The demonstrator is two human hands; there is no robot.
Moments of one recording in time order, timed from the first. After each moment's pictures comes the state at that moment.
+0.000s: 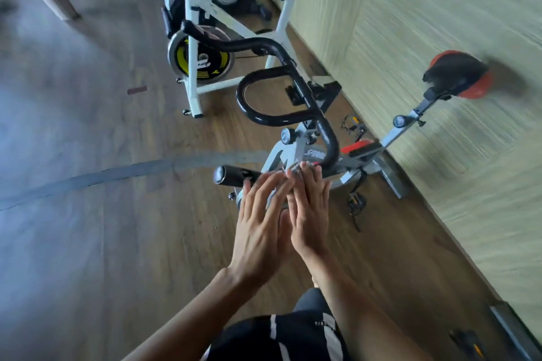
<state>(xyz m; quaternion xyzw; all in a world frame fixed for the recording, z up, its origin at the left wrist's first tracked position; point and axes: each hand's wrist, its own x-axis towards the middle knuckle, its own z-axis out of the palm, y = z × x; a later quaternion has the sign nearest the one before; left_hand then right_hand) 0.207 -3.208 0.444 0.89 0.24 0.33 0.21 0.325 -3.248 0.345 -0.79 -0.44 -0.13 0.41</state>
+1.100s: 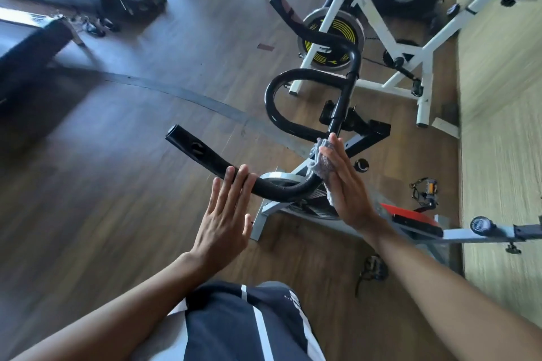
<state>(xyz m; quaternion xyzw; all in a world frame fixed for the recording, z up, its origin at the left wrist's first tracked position) 0.306 -3.260 0.387 0.83 0.53 0.18 -0.06 0.577 -3.187 0.362 -0.44 -0.76 0.20 0.43</state>
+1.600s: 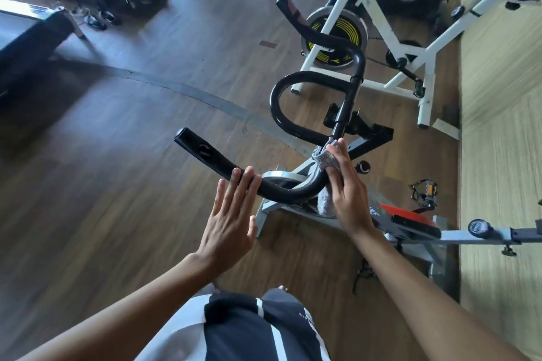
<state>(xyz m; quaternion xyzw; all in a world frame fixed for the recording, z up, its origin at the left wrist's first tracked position) 0.309 -3.261 0.391 0.82 0.54 0.18 -0.03 0.555 -3.205 0.393 -0.55 -0.63 0.31 0.45</state>
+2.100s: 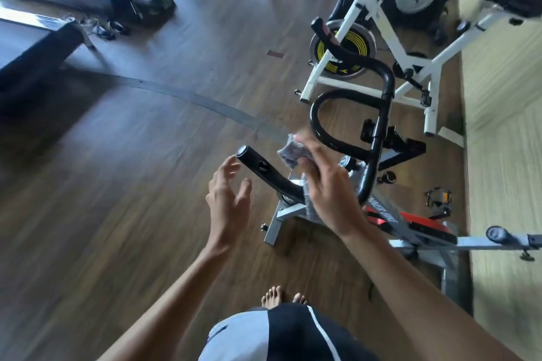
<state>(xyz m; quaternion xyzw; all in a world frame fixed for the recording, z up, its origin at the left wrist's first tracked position) 0.241 -3.227 0.475 0.51 0.71 0.42 0.27 0.424 -3.205 0.495 -0.49 -0.72 0.26 0.42</state>
